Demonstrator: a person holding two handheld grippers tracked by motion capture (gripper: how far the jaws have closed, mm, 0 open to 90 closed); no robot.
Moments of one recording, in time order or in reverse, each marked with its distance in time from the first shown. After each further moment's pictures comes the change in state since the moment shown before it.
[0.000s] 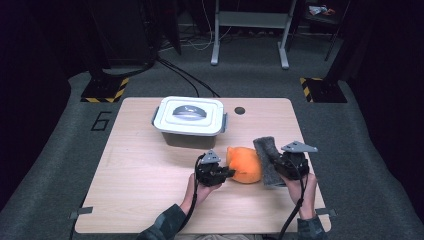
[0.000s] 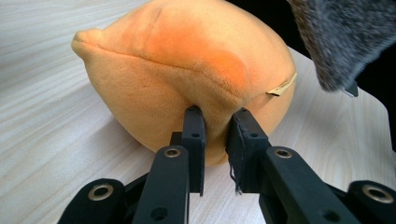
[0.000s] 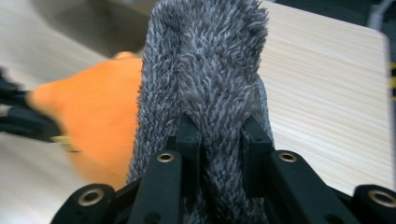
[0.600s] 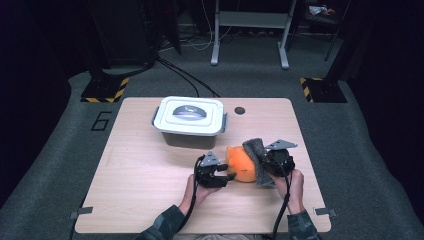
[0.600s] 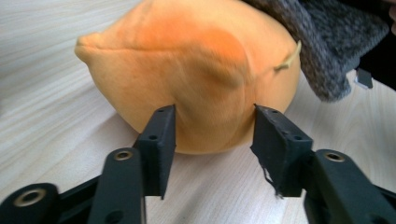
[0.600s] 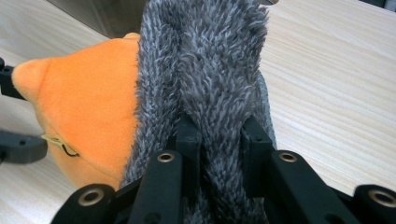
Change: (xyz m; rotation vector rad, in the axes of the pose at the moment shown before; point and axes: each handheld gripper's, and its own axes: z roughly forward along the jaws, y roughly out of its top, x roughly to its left) left arm 0.000 -0.006 0.002 0.001 0.040 0.061; right arm 0.015 0.005 0.036 0.083 -0.008 -0.031
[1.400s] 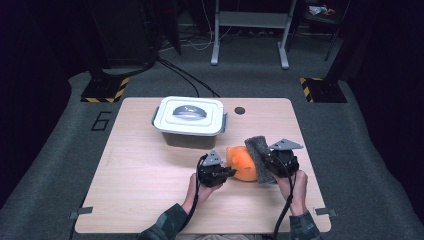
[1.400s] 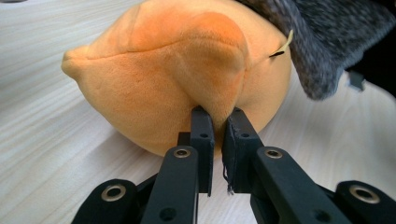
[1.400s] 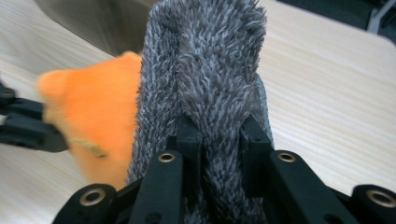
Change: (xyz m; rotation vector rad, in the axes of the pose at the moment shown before) left arm -0.004 0.009 -0.002 -0.025 -0.041 -0.031; right arm 0.002 0.004 -0.022 -0.060 -0.016 -0.017
